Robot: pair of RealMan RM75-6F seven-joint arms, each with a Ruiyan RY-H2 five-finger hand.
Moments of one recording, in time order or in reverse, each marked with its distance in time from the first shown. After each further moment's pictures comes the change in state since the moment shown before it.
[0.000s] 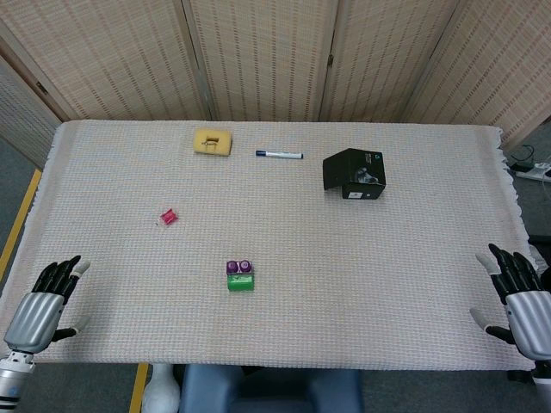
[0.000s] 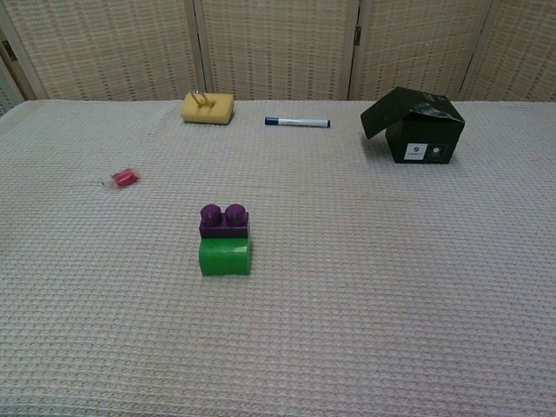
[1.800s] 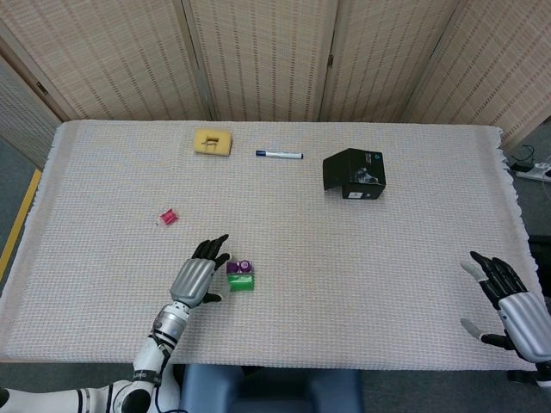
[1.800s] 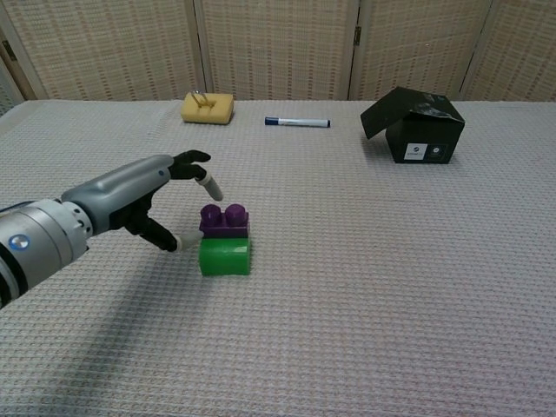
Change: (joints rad) left arm -0.423 -0.556 -0.213 -0.106 -0.450 -0.308 0.398; right arm 0.050 0.057 -0.067 0.069 -0.103 -0.025 0.266
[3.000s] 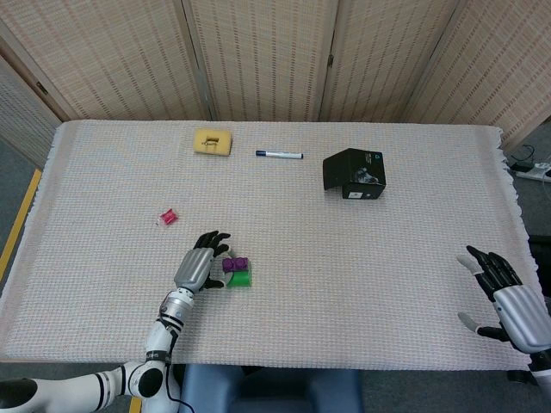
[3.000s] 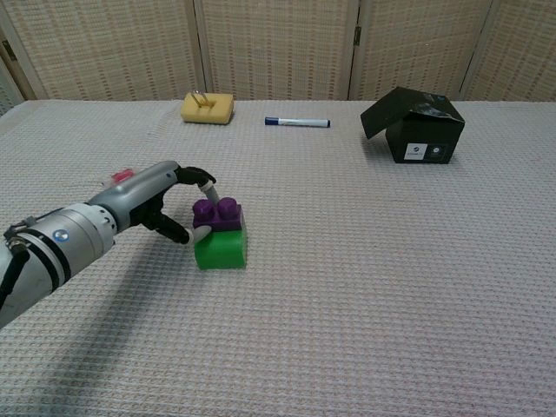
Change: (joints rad) left arm -0.050 -0.107 -0.038 0.267 -0.016 -0.062 -0.262; right arm 0.034 -0.002 0.008 -0.014 0.028 -0.049 -0.014
